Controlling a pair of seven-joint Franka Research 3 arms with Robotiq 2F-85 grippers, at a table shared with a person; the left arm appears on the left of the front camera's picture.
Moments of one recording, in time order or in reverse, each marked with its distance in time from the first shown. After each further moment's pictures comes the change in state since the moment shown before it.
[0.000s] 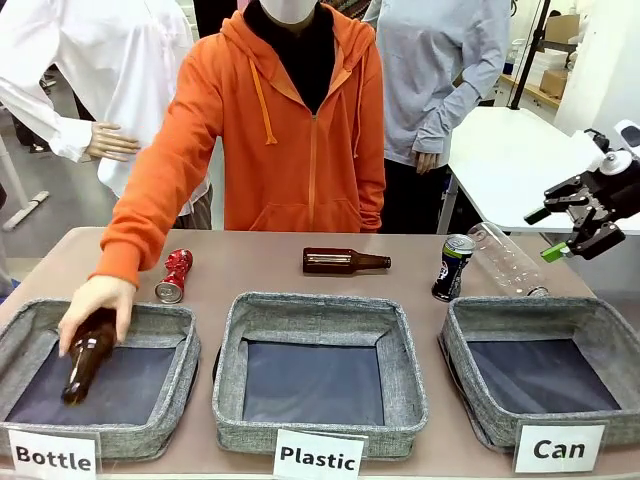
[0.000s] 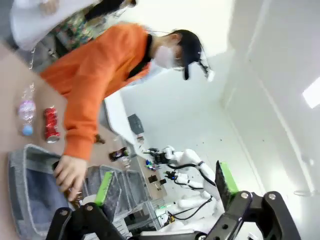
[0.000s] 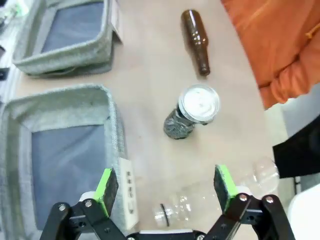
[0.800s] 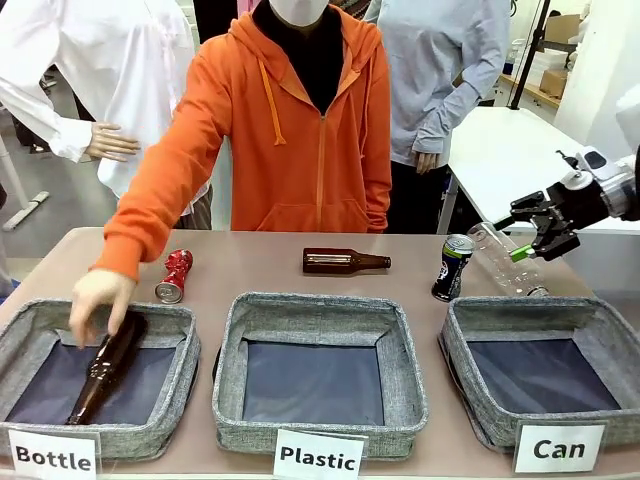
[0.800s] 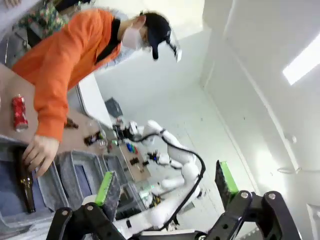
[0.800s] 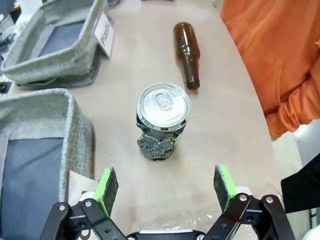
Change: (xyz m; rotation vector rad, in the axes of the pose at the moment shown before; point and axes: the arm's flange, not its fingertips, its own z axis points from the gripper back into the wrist) left arm -0.029 -0.021 -0.032 -0.096 0.141 0.015; right arm -0.048 -0.066 -0.064 0.100 -0.192 -0.018
